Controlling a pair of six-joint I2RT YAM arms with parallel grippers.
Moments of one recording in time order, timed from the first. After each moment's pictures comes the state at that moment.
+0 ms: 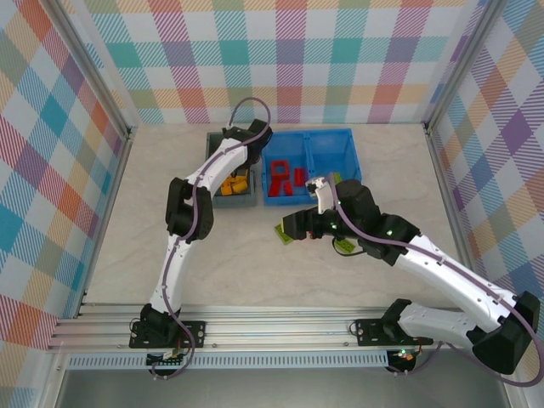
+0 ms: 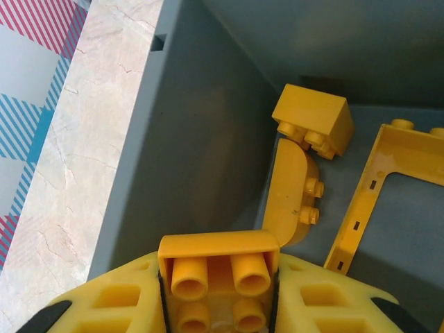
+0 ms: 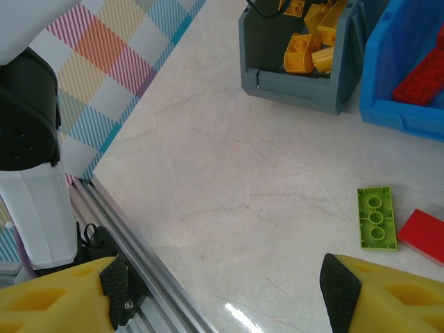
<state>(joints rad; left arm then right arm) -0.44 2.44 2.29 -1.18 -0.82 -0.52 0.80 1.05 0.98 -0.46 -0.26 0.50</state>
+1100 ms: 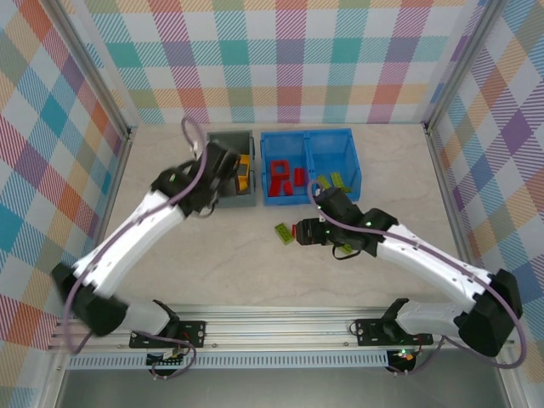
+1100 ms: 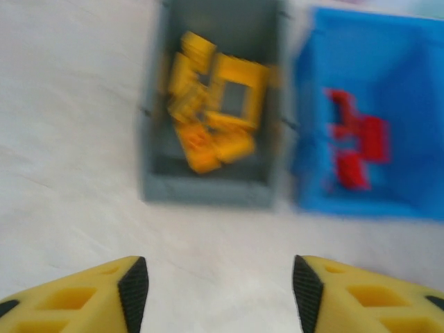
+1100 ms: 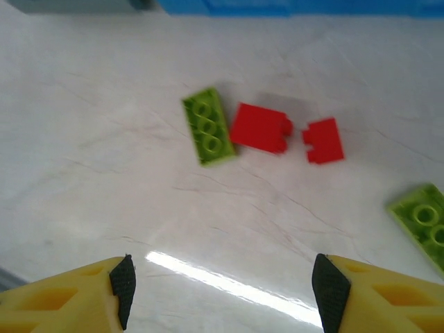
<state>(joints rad) -0.67 1.29 1.38 -0.96 -0.38 -0.66 0.80 1.23 0.98 -0.76 0.05 0.59</state>
